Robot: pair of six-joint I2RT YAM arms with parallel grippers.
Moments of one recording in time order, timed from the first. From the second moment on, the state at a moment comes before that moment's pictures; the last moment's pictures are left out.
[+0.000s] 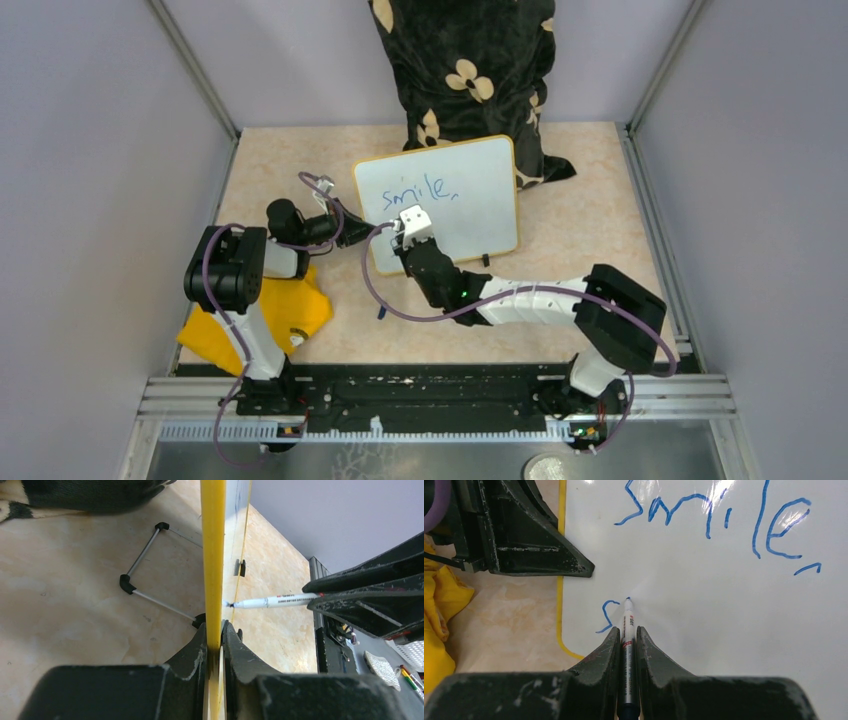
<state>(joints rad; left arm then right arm) -0.07 1.87 0.64 1.23 1.14 -0.58 1.11 1.57 0.88 0.42 0.66 0.10</state>
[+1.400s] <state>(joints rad) -0.07 1.87 0.65 1.22 1.14 -0.58 1.10 1.52 0.77 0.35 0.64 0.21</state>
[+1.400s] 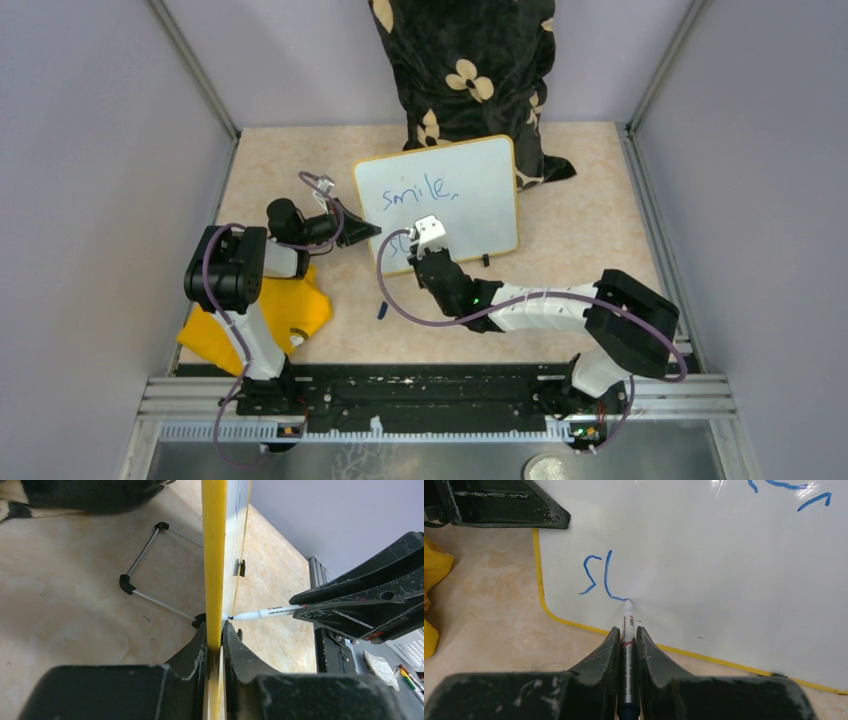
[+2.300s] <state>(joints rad) -0.07 1.87 0.65 1.22 1.15 -0.58 1.10 1.53 0.84 0.40 0.55 0.18</state>
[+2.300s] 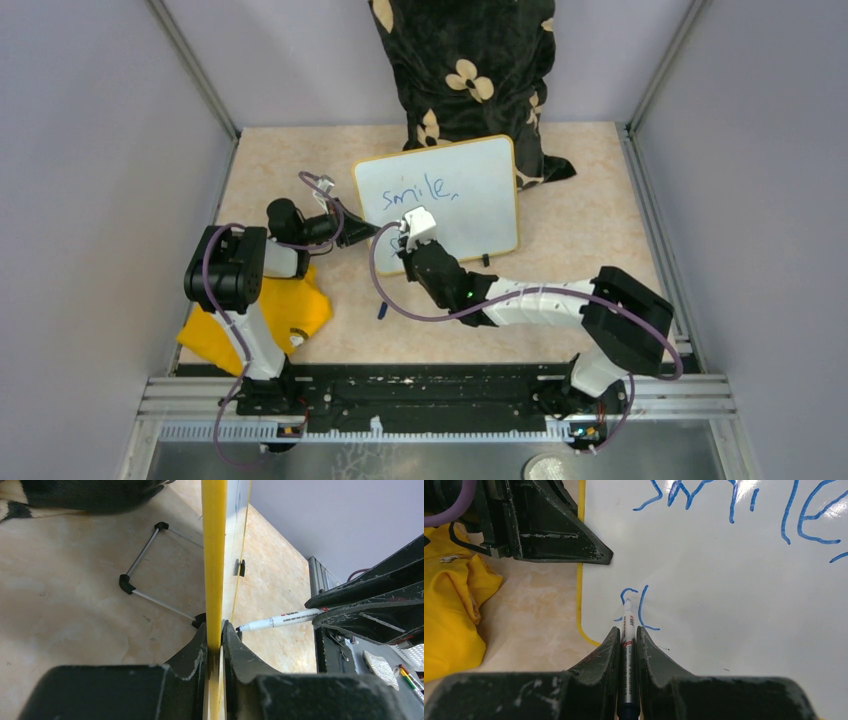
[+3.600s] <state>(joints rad) -0.07 1.87 0.65 1.22 1.15 -0.58 1.08 1.52 0.82 0.37 0.61 0.21</state>
